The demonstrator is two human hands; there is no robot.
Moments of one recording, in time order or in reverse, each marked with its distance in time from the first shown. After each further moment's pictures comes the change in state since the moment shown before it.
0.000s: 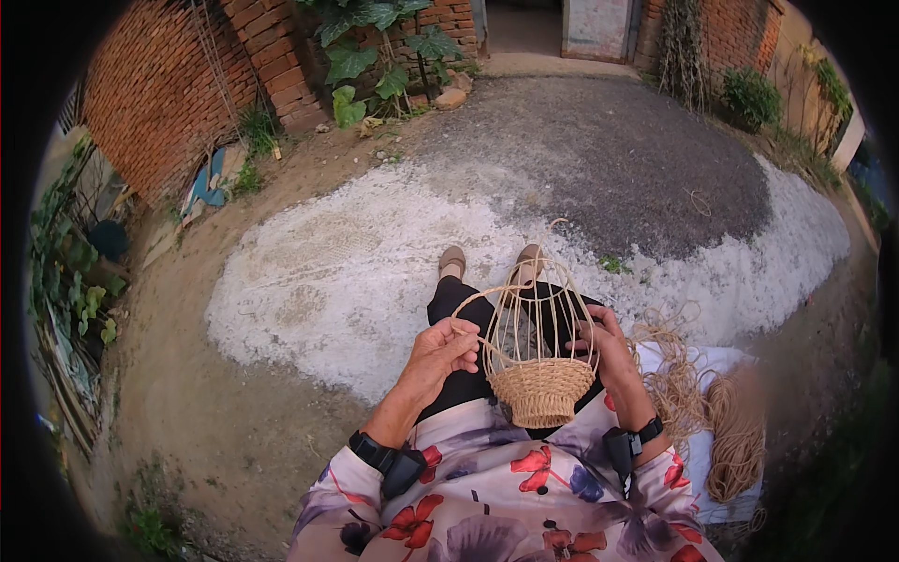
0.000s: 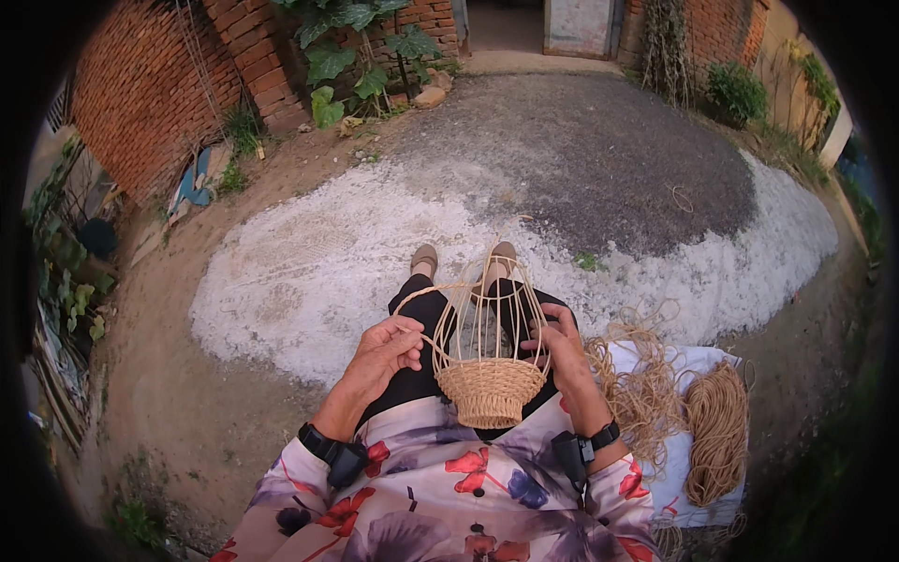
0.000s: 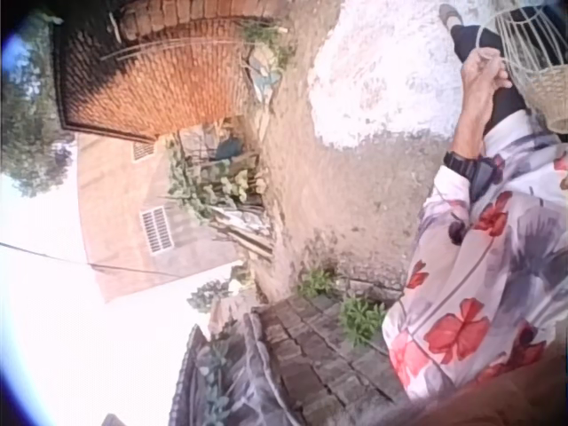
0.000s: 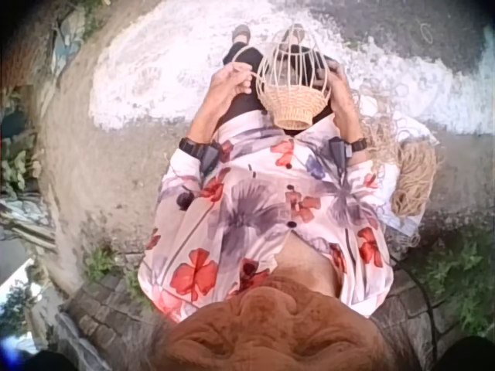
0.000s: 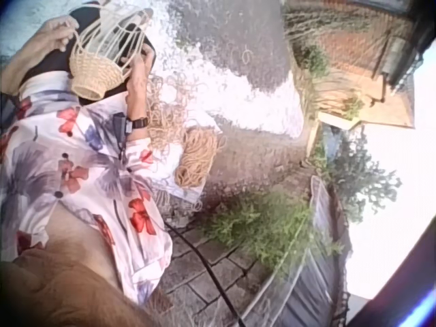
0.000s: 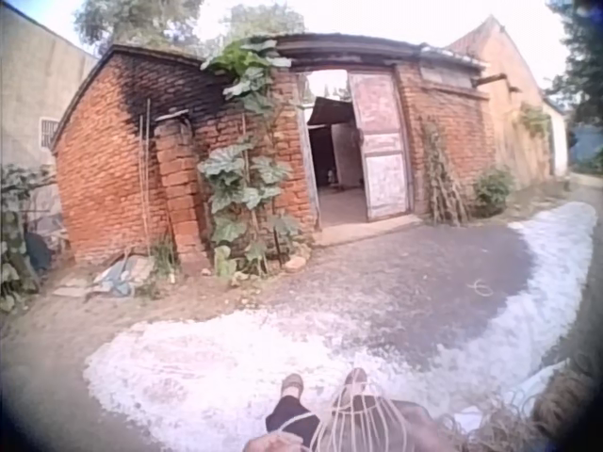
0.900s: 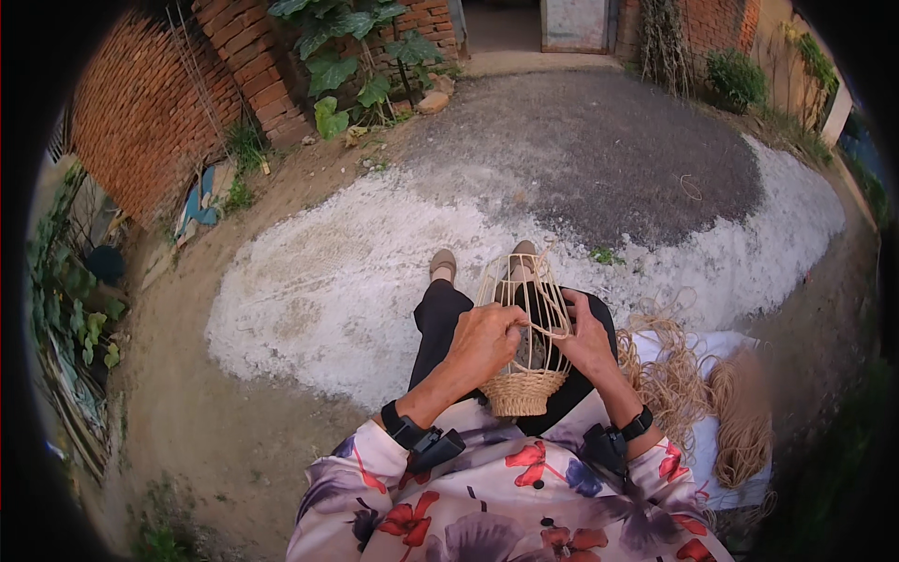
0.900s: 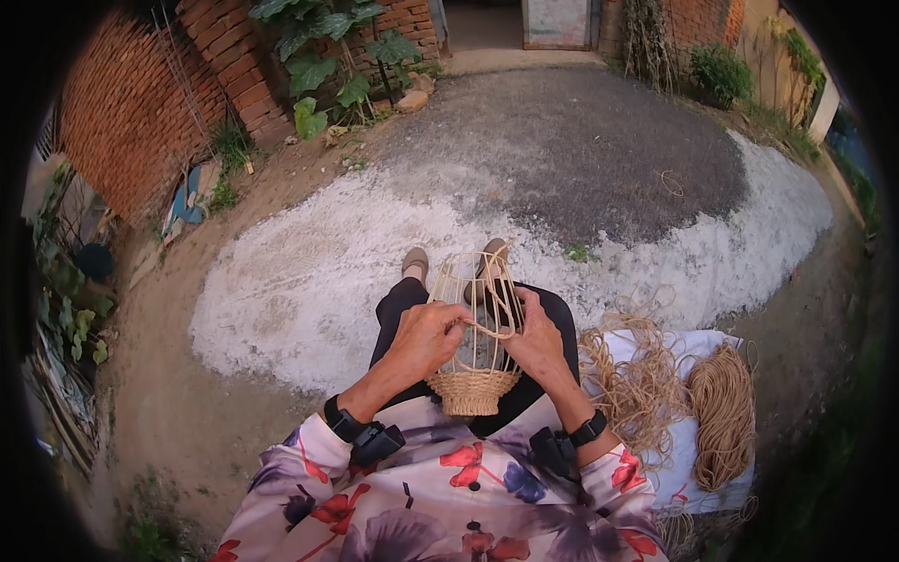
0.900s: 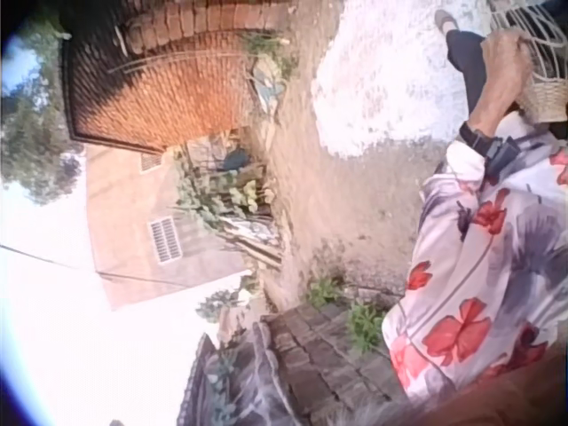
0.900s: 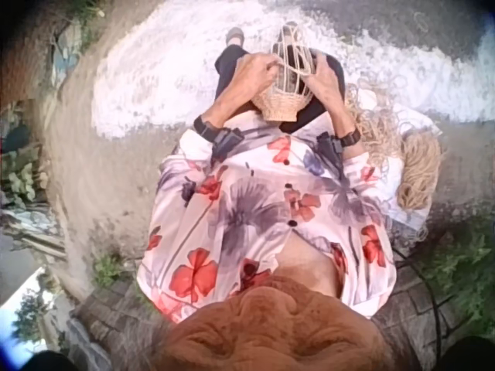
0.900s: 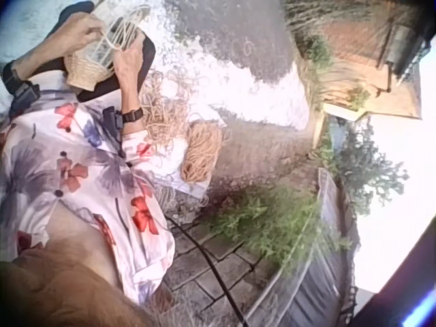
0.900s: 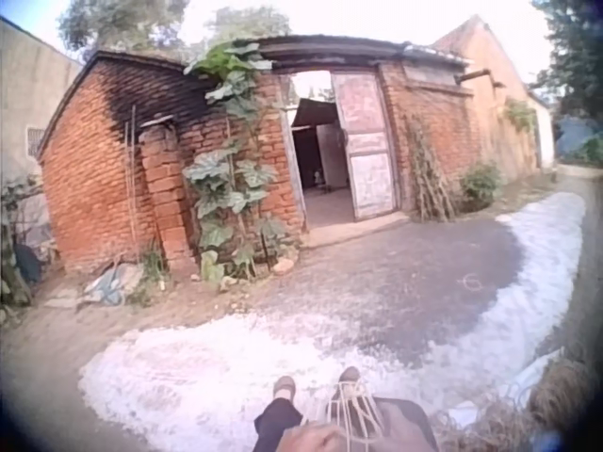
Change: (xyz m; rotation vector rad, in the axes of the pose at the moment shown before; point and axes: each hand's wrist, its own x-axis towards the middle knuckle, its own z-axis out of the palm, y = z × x) left_hand 0.043 0.008 0.073 1.123 -0.044 0.641; right_hand -0.011 -0.028 0.027 -0.766 0.152 -0.258
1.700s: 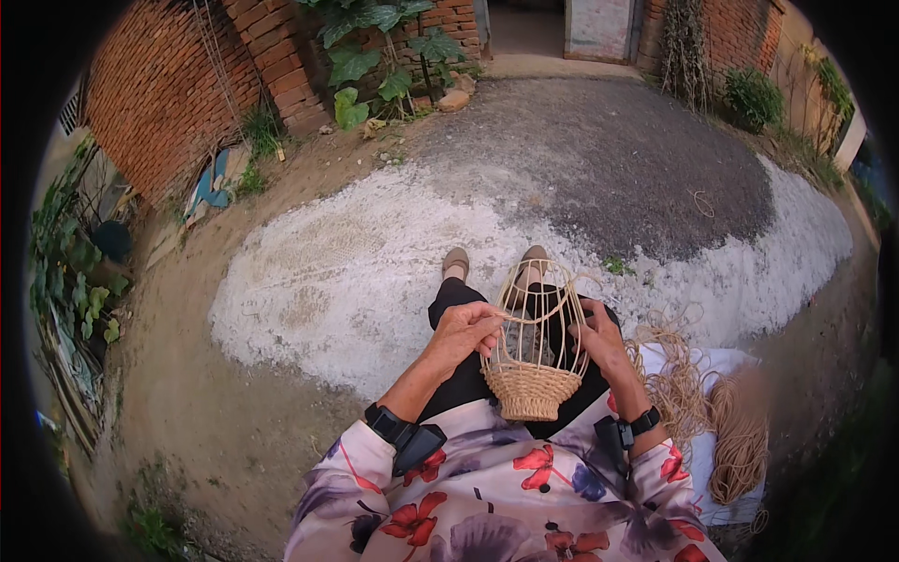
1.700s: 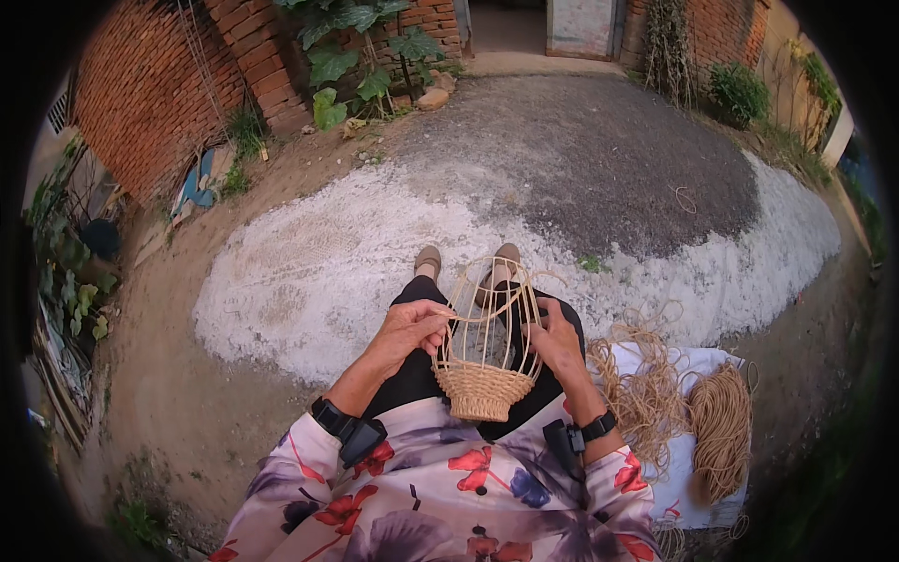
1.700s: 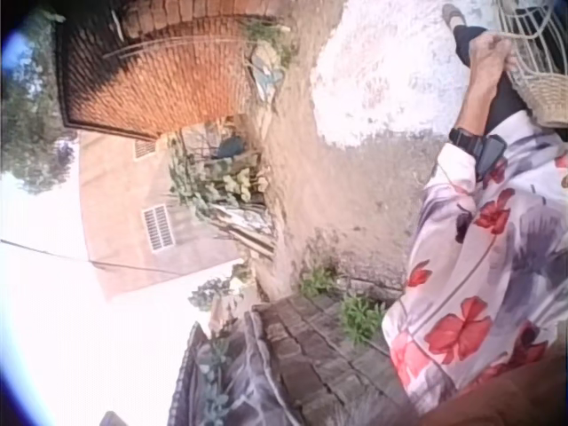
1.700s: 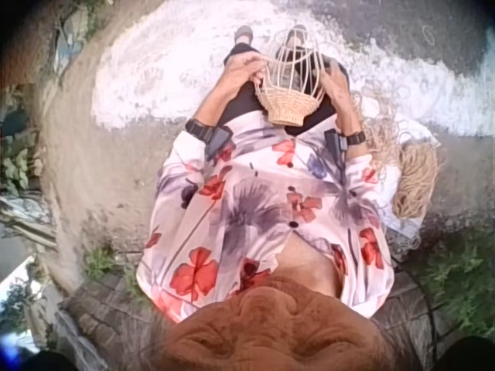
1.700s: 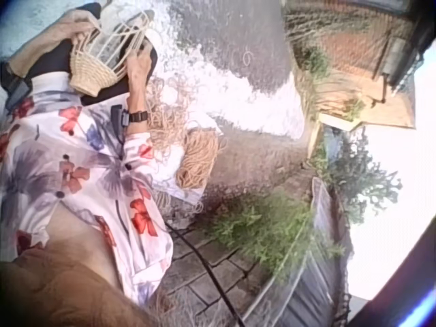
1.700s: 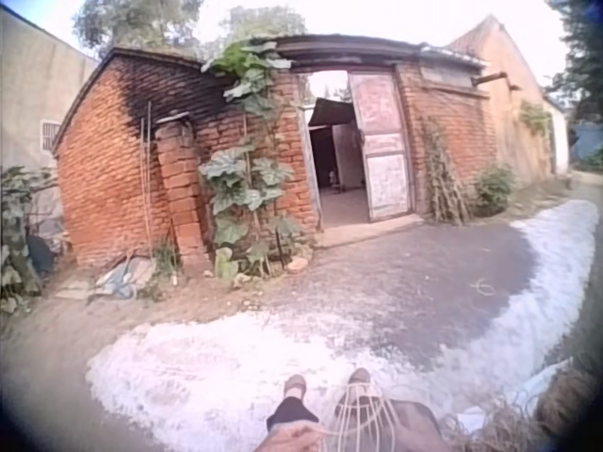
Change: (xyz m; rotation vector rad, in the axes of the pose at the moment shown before) left_hand -0.022 -0.046 -0.028 -0.968 -0.117 -0.581; right_hand 0.019 0.025 0.005 0.179 -0.080 0.141
